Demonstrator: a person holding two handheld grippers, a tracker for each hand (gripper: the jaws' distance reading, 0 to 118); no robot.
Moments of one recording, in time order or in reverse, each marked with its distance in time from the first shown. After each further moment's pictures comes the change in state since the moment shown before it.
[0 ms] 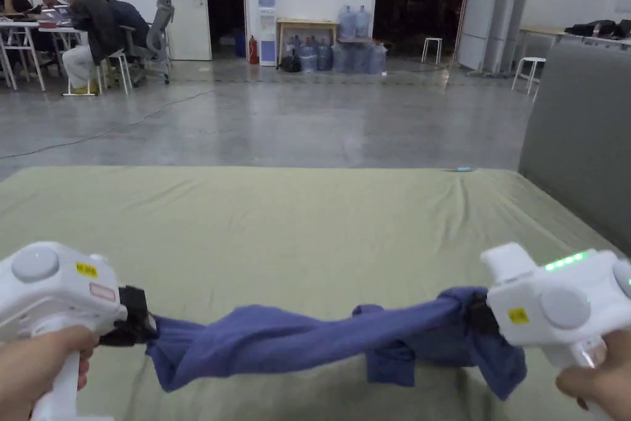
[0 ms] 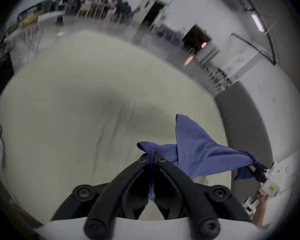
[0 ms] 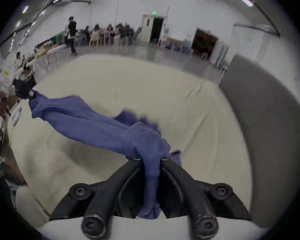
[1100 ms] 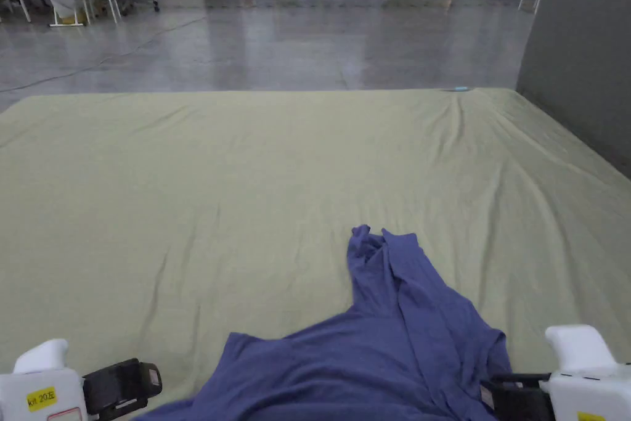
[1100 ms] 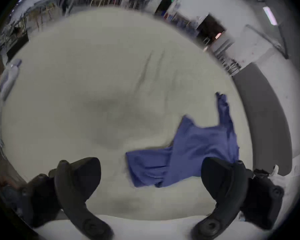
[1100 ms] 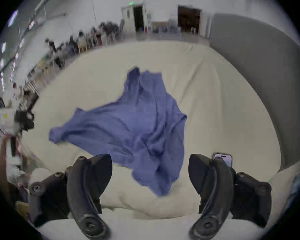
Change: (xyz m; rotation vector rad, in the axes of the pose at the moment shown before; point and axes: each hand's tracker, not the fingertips) left arm -0.054 -0.239 0.085 0.158 0.072 -0.080; right arm -0.044 -0.177 0.115 -0.005 0.074 -0.295
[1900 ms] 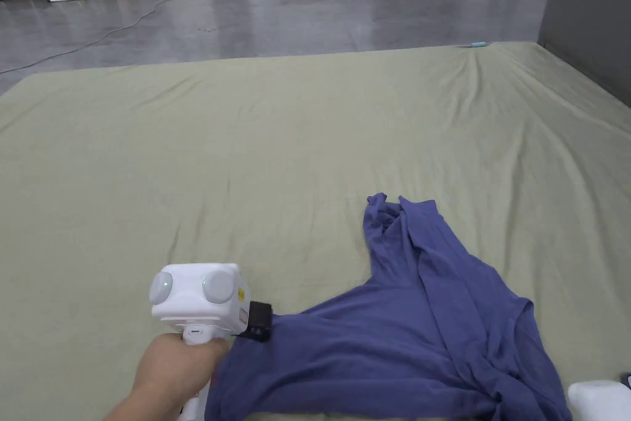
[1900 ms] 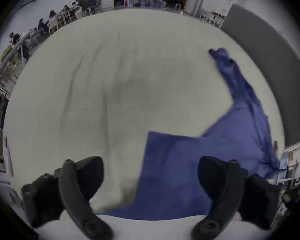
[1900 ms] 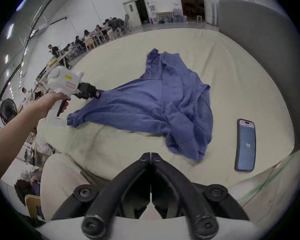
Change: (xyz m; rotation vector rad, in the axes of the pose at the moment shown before) left arm 0.078 0.073 -0.244 -0.328 0.274 -0.419; right arm -0.033 -0.057 0.001 -0.135 0.104 -0.037
